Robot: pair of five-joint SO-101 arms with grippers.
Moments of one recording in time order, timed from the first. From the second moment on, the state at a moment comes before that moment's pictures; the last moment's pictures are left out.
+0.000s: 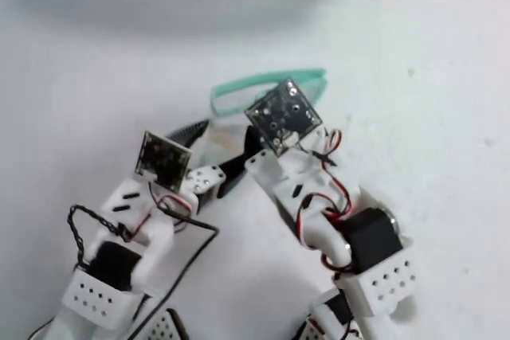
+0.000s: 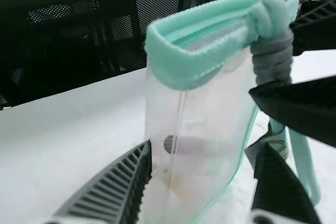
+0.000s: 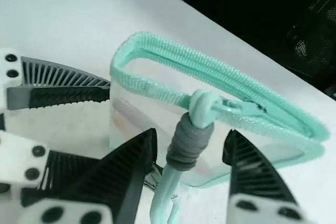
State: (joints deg) left arm 19.0 -78.0 75.3 30.5 -3.4; right arm -32.6 -54.7 34.1 59.9 15.9
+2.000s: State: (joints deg) left arm 12.6 -78.4 76.3 28.3 -5.0; right arm -25.0 -64.9 32.3 70.2 21.8
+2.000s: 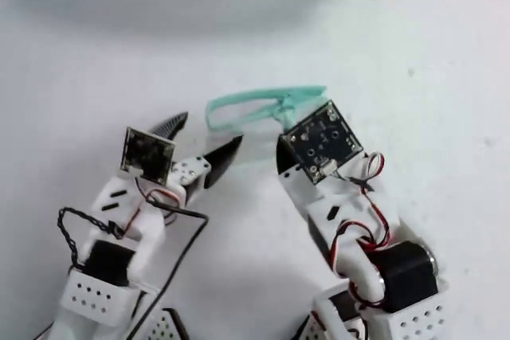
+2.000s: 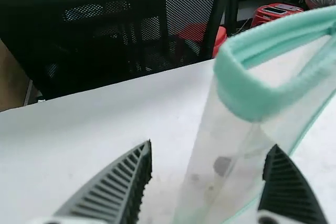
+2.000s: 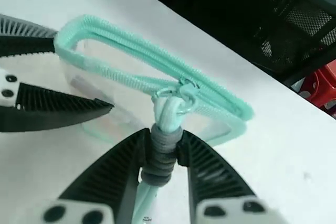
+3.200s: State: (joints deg) left arm 26.9 -88.3 76.0 36.4 -6.6; right arm -24.3 -36.7 -2.7 79.1 17.0
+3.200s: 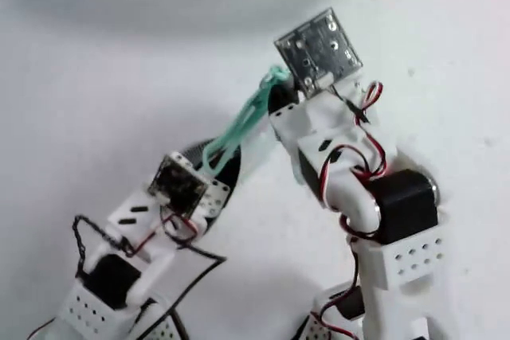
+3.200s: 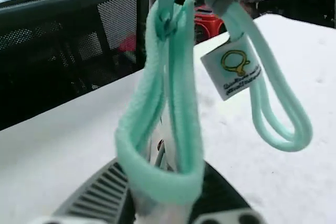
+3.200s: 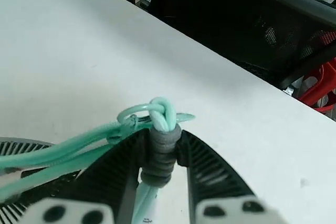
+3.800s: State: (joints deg) left arm 22.3 -100.8 83.8 32.7 -6.2; right arm -49.8 -35.5 -15.5 97.8 18.8
